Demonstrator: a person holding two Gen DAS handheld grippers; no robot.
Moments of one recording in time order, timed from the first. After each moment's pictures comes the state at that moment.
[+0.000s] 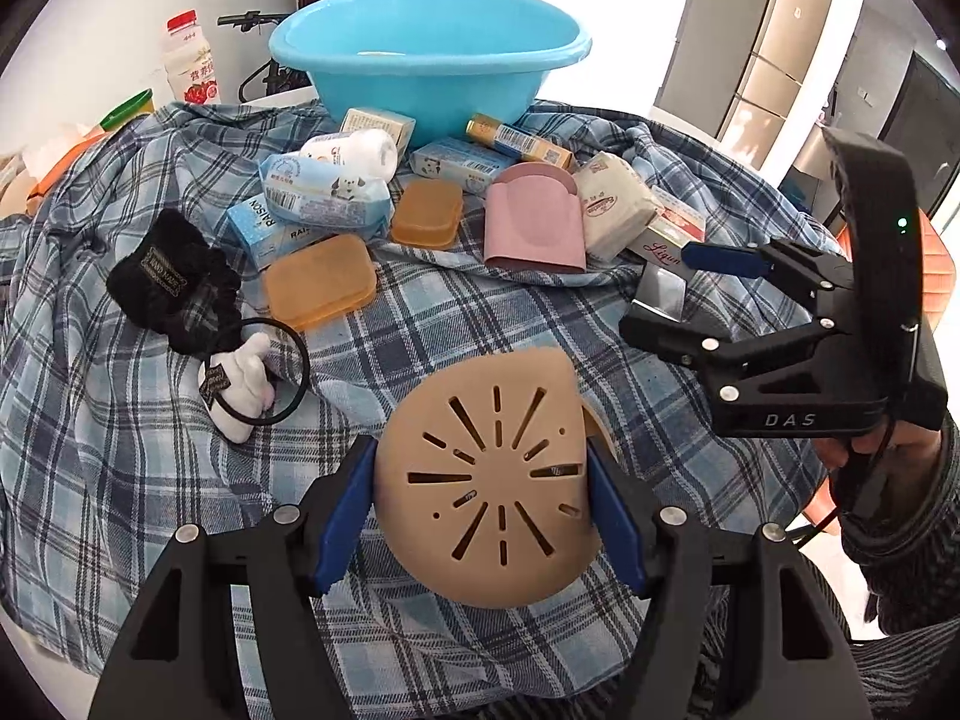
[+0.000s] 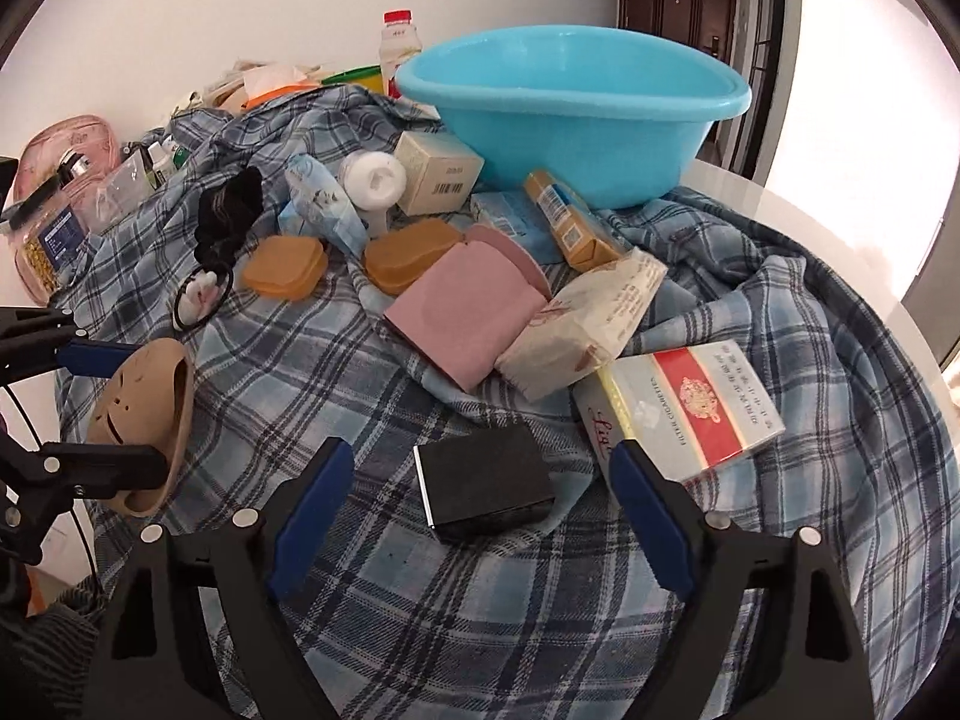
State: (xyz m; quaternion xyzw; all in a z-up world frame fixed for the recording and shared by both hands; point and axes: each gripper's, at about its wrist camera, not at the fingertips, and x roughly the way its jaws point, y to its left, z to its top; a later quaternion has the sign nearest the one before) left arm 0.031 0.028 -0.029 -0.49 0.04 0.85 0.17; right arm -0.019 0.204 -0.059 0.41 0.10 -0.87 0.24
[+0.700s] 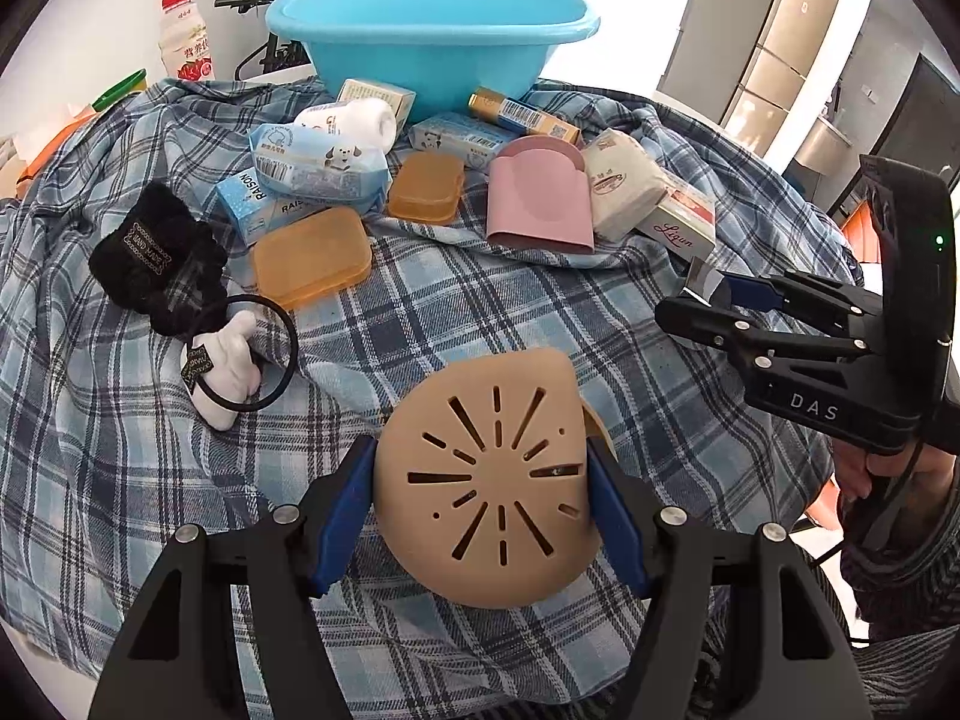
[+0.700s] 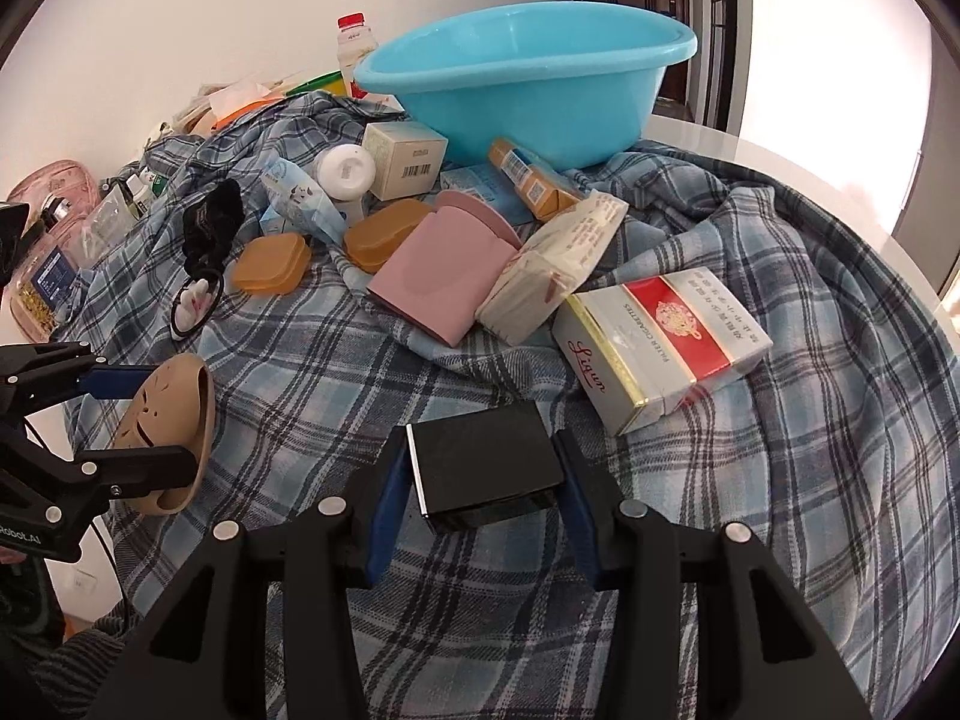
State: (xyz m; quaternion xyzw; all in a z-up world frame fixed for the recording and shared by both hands) left arm 0.025 0.029 -0.040 -0.50 0.04 0.84 0.18; right arm -0.006 0.221 -0.063 0.43 0.04 -0.88 0.21
